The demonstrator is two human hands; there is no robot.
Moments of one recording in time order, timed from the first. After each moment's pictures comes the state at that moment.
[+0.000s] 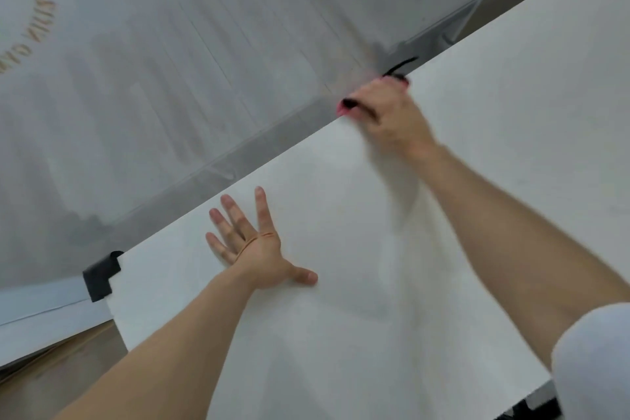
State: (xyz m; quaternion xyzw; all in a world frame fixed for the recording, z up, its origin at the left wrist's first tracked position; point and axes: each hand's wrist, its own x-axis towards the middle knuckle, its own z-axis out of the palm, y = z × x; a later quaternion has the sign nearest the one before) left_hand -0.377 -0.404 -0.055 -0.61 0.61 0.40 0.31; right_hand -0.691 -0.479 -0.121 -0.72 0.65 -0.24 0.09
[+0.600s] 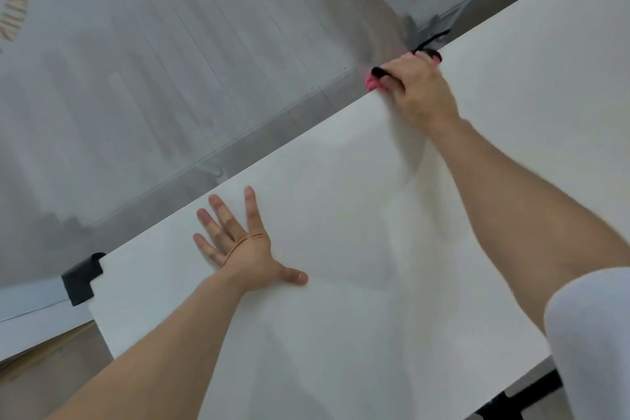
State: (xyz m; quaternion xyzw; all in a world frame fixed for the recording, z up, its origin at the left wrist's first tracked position) left_hand -0.377 -0.406 -0.059 -0.61 0.60 0.41 0.30; right_hand -0.755 -0.490 -0.120 -0.67 0.71 -0.22 0.05
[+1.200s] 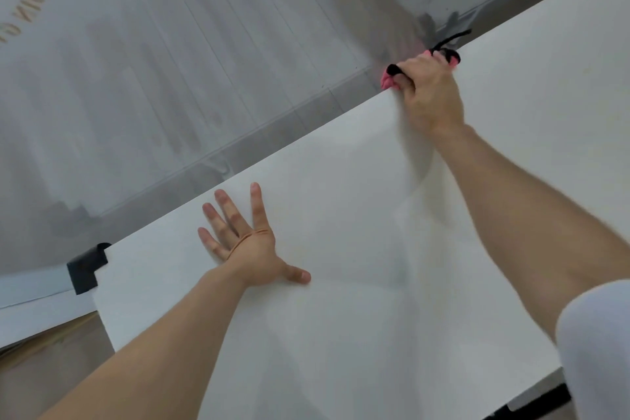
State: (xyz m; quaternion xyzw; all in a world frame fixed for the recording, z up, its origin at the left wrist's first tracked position) left_hand -0.373 -0.407 -0.065 -0.62 0.62 0.39 0.30; right_hand -0.755 -0.495 -0.124 -0.63 0.74 -0.22 0.05
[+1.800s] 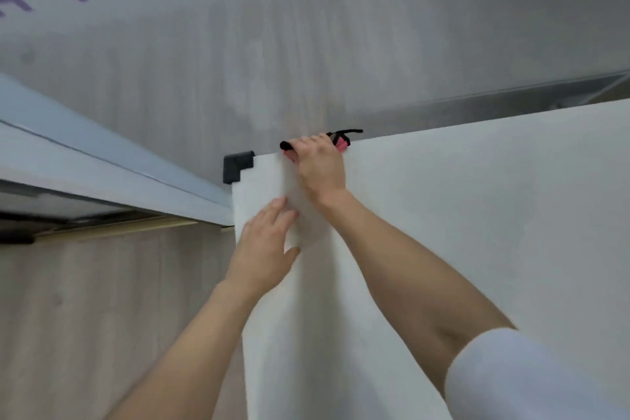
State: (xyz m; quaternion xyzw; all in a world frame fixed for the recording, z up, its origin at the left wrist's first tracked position) left_hand -0.183 -0.300 -0.072 -0.64 0.72 0.27 0.02; right_hand -0.318 -0.445 -0.123 -0.75 0.60 -0.24 0.16
